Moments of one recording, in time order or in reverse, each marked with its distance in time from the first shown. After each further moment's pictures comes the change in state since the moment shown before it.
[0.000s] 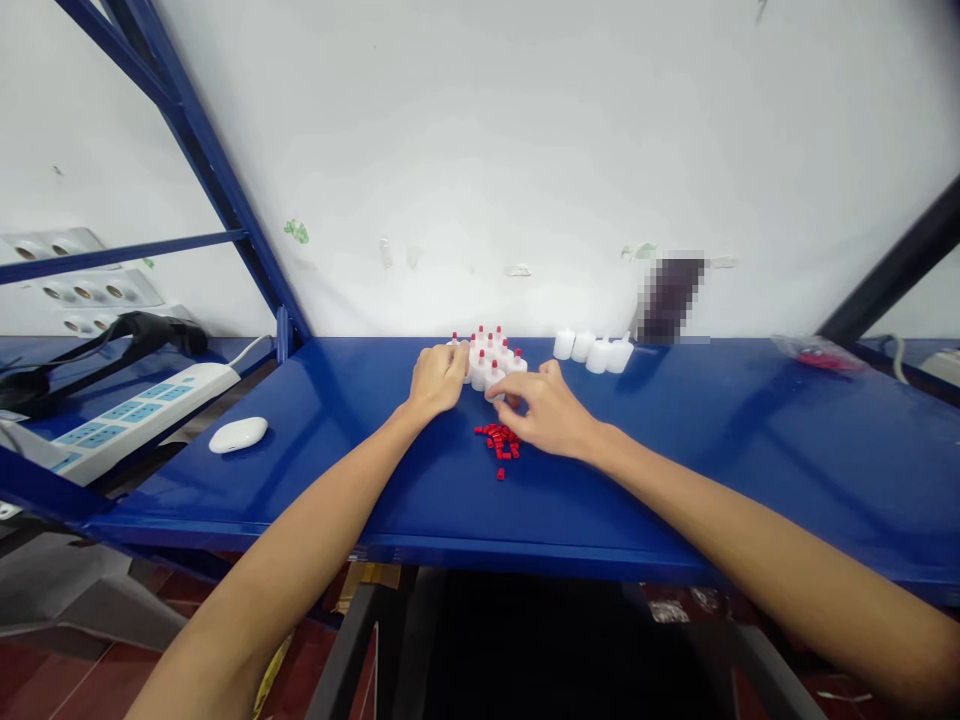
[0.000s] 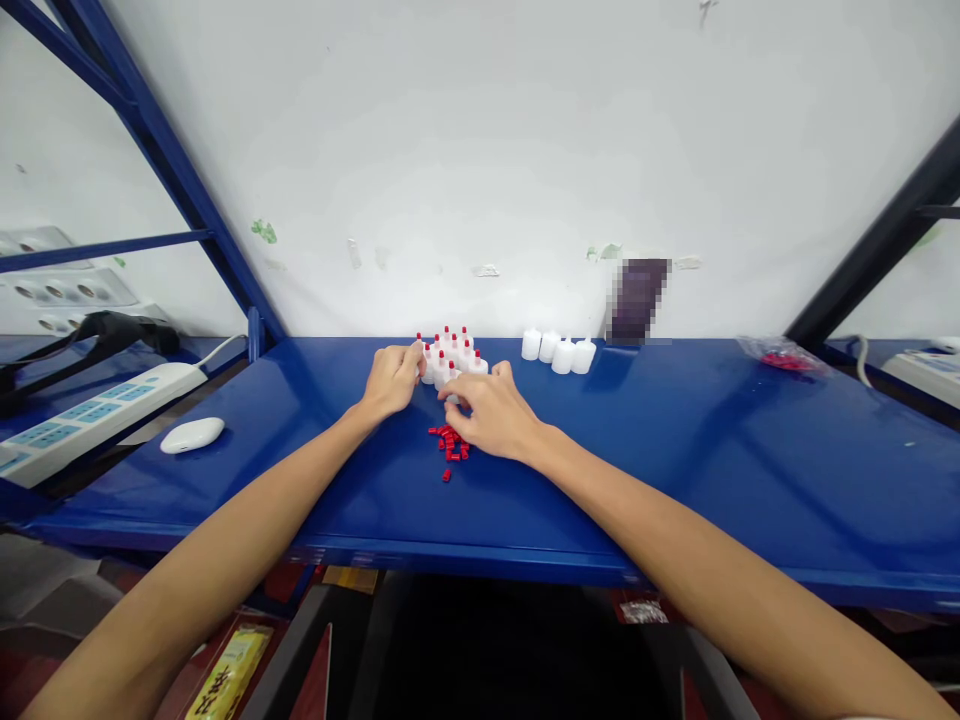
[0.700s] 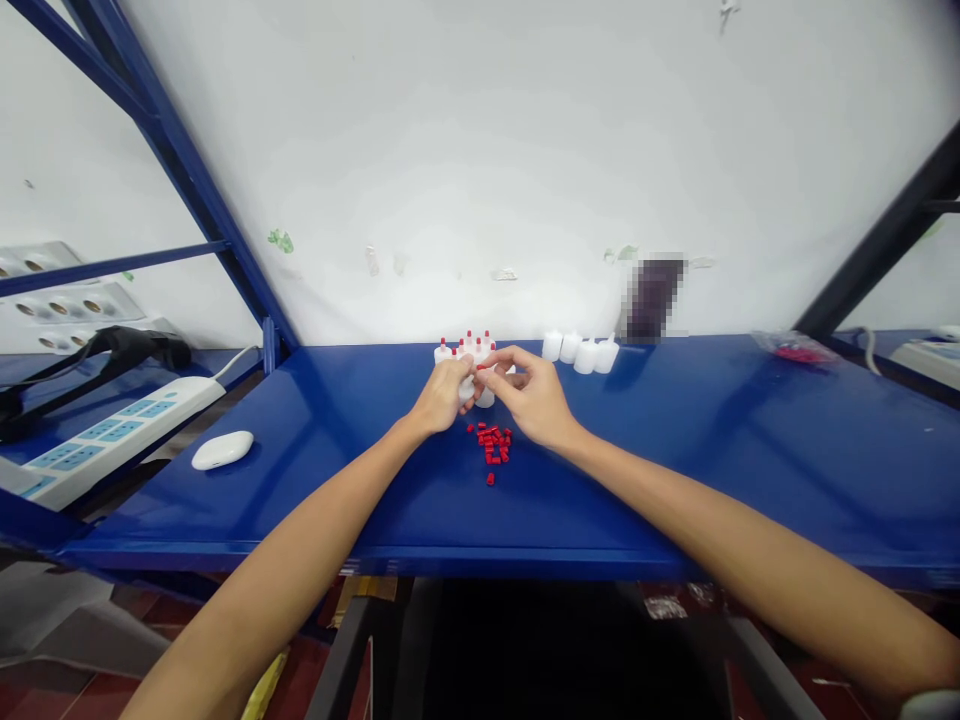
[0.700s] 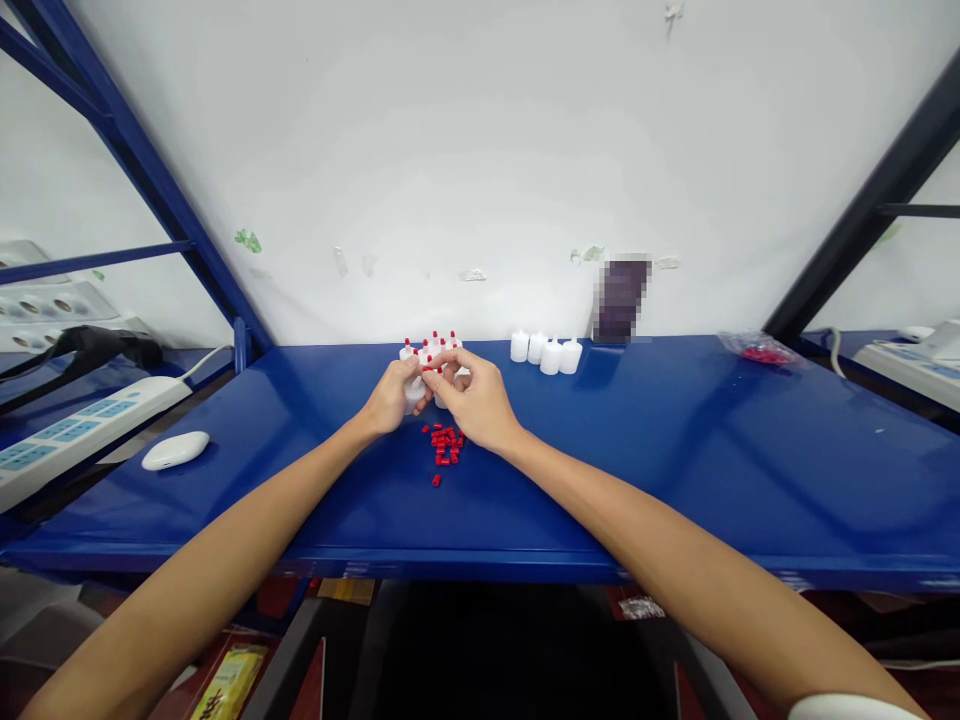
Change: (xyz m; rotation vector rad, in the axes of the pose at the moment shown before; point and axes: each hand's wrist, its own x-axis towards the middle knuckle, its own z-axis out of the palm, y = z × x) left_hand -0.012 0.014 0.009 -0.604 -0.331 -0.011; right_hand 0.014 -0.010 0.008 0.753 0.346 0.254
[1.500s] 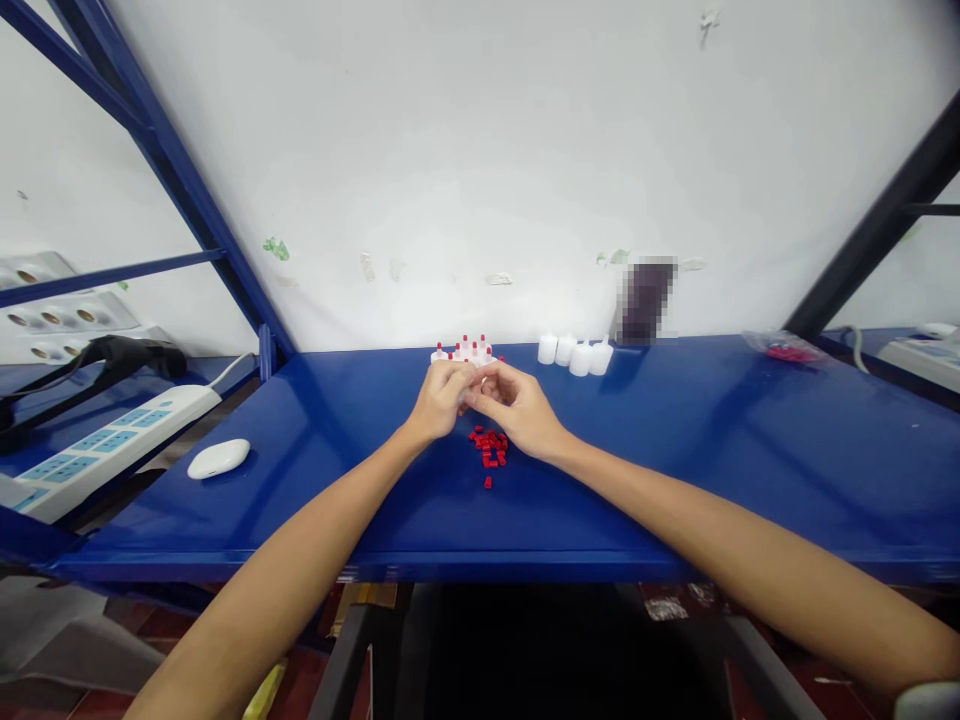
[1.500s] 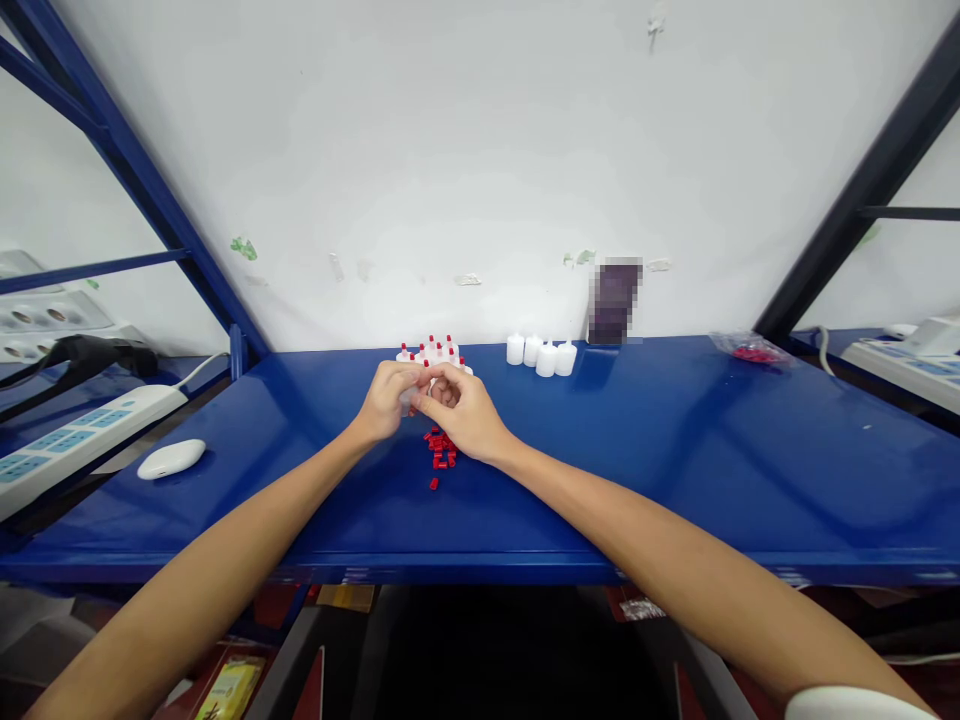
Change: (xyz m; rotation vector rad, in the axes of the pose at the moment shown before) left_hand -0.003 0.020 0.004 -0.033 0.060 0.098; right_hand -0.006 0.002 0.006 0.150 -0.097 0.025
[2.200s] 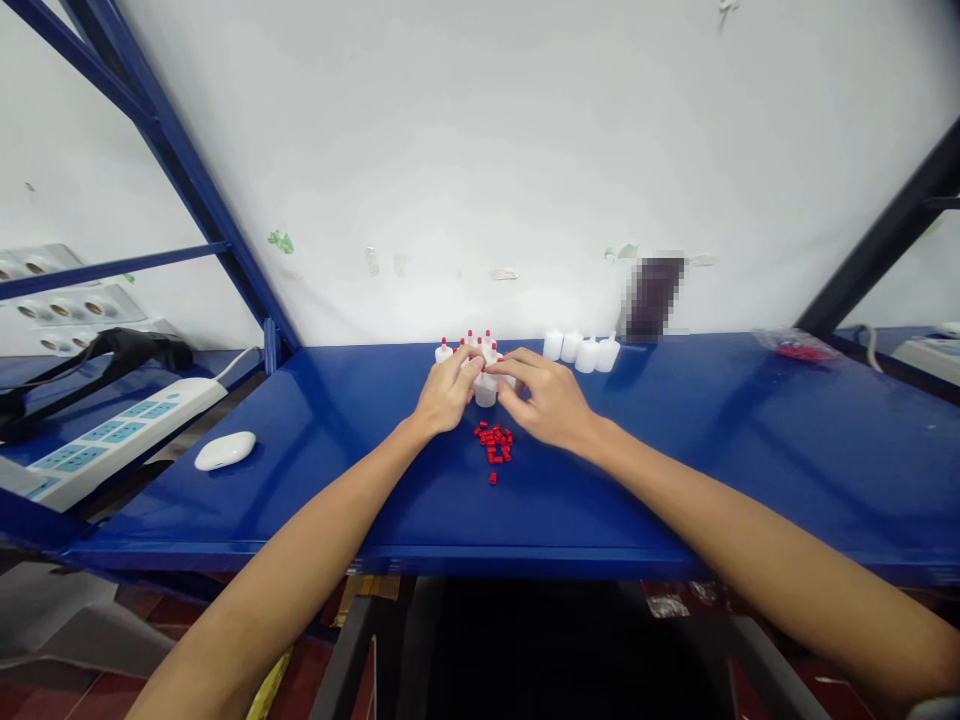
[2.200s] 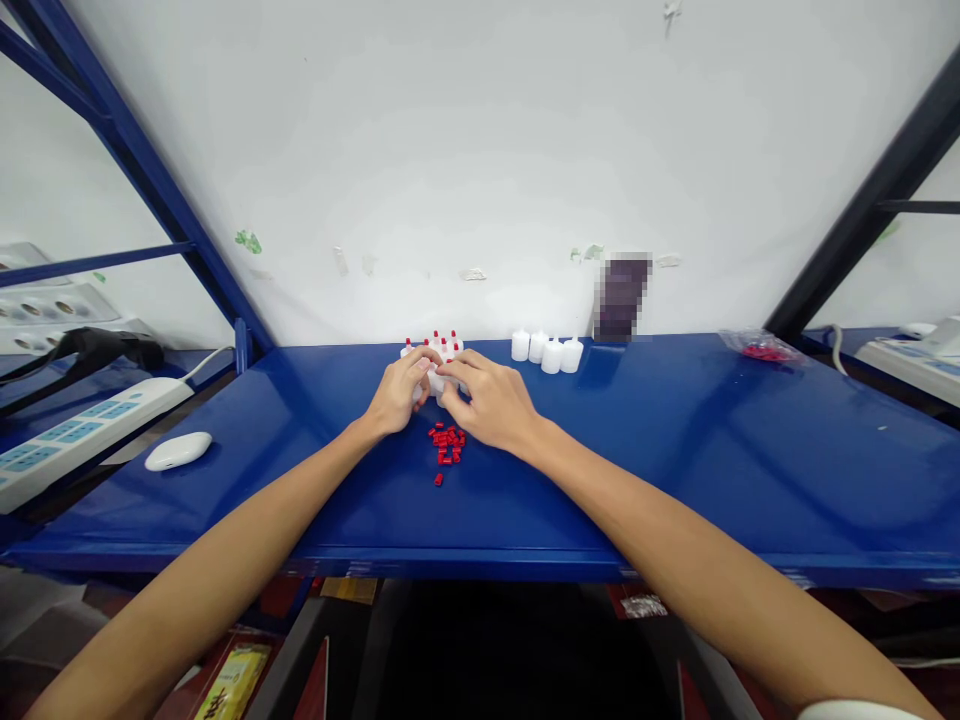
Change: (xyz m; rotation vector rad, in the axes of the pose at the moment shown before) left_hand -0.002 -0.016 -0.005 0.245 0.017 -0.015; right_hand -0.002 -0.009 -0.030 -0.965 -0.078 -0.300
